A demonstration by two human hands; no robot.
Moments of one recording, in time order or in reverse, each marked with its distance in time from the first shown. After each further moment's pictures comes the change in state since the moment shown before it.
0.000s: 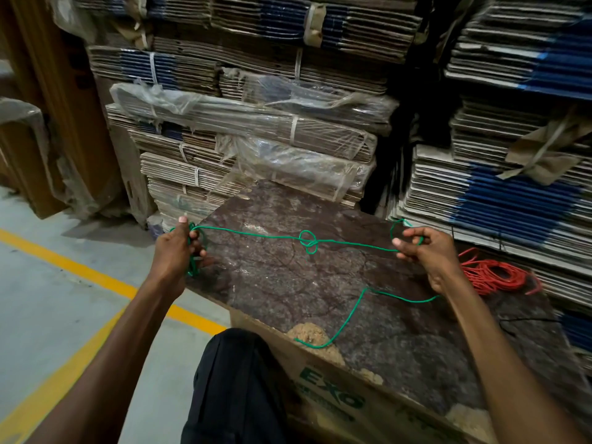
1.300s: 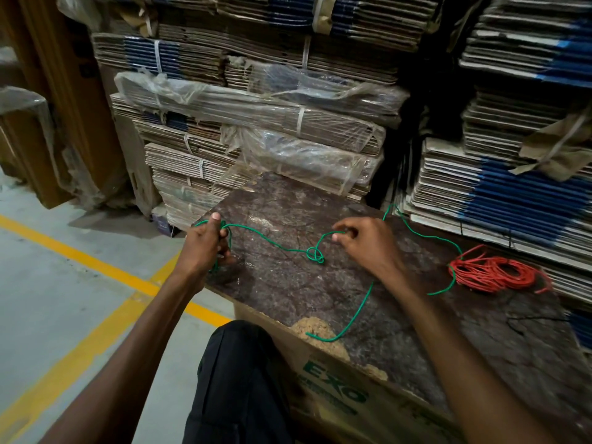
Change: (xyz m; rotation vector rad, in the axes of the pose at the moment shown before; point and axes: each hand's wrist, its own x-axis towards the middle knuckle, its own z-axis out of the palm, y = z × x) left_hand -0.006 -0.014 0.016 0.191 -0.166 0.033; right_hand -0.037 -0.028 0.098 -0.842 -0.220 -0.492
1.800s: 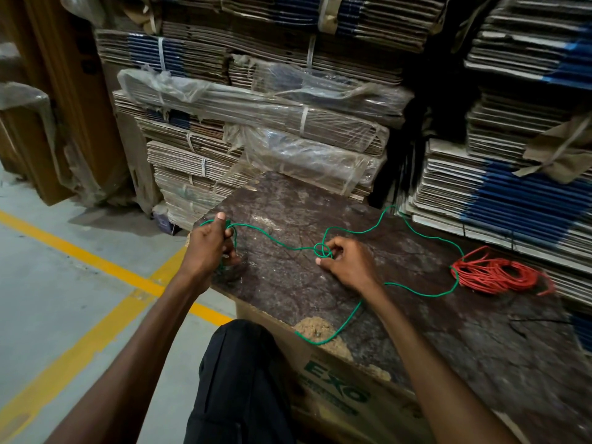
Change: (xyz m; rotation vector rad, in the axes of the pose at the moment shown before) left_hand -0.006 0.001 0.003 -0.024 -0.013 0.023; right_hand -0.012 0.004 0.059 0.185 -0.113 0.176
